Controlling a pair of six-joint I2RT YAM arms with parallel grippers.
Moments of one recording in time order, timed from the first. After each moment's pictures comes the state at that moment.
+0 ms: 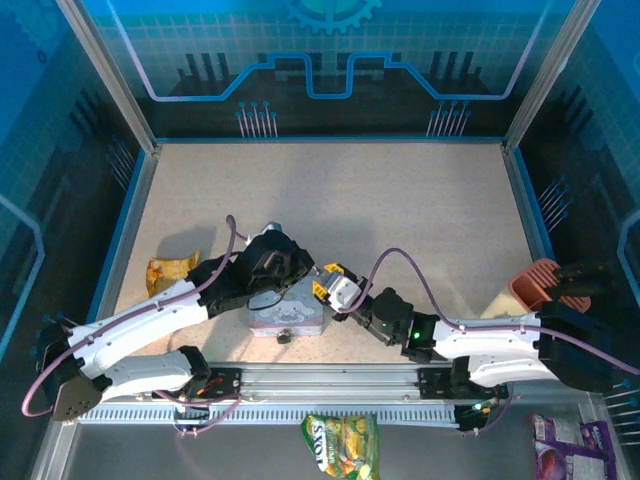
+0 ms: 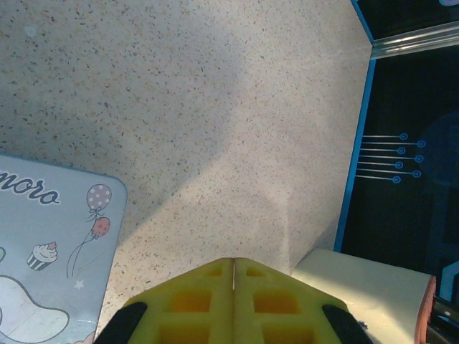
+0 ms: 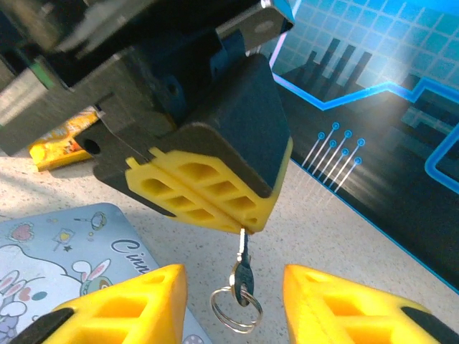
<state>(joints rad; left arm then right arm) -0.89 1.09 0.91 -0.50 -0.15 -1.40 1.22 1.17 0.39 0.69 0.45 -0.34</state>
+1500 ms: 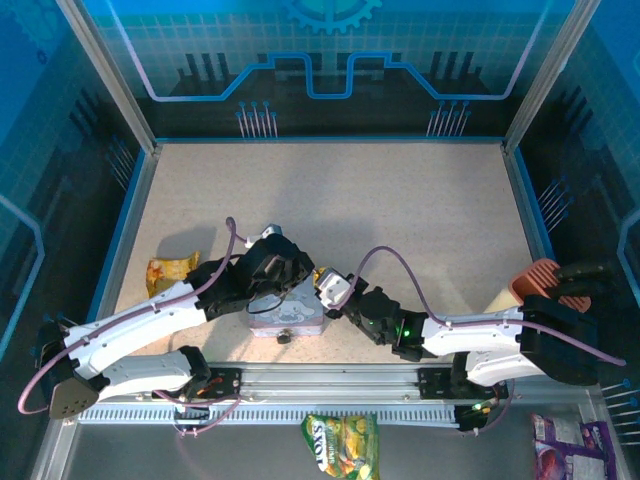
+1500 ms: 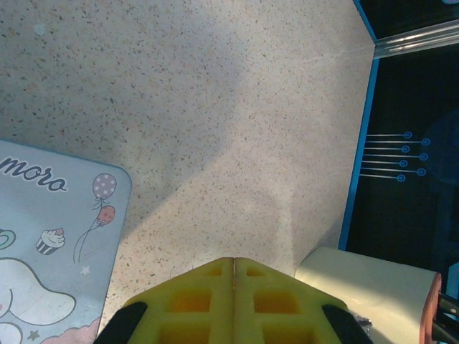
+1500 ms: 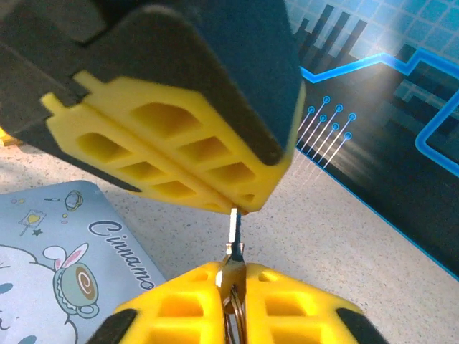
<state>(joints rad) -0.93 1.08 0.93 -0.55 -0.20 -1.42 1.22 1.26 0.44 0.66 0.53 -0.33</state>
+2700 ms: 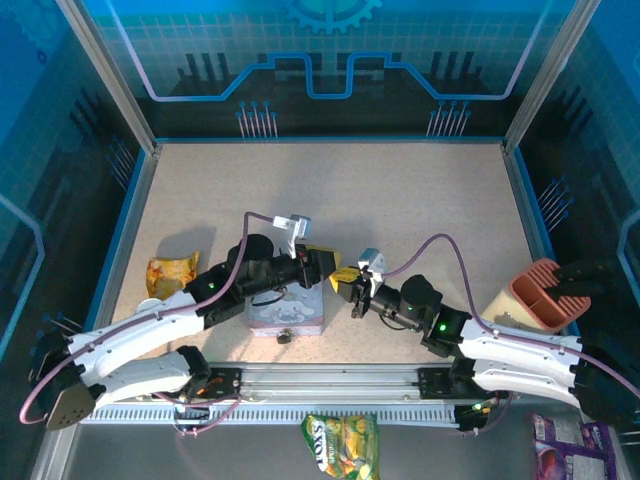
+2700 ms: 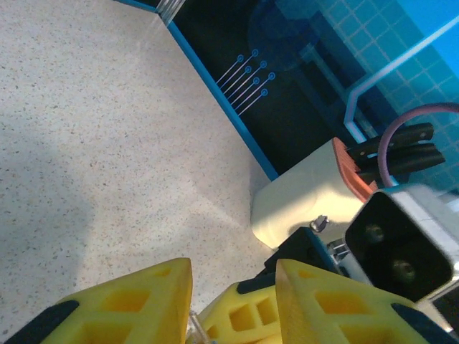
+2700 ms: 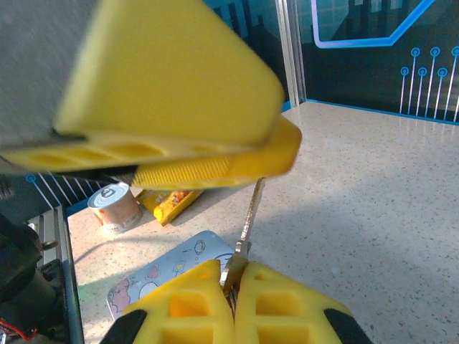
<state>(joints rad) -0.86 1.03 0.74 0.04 0.14 -0.73 1.01 0.92 0.34 0.51 0.05 0.23</state>
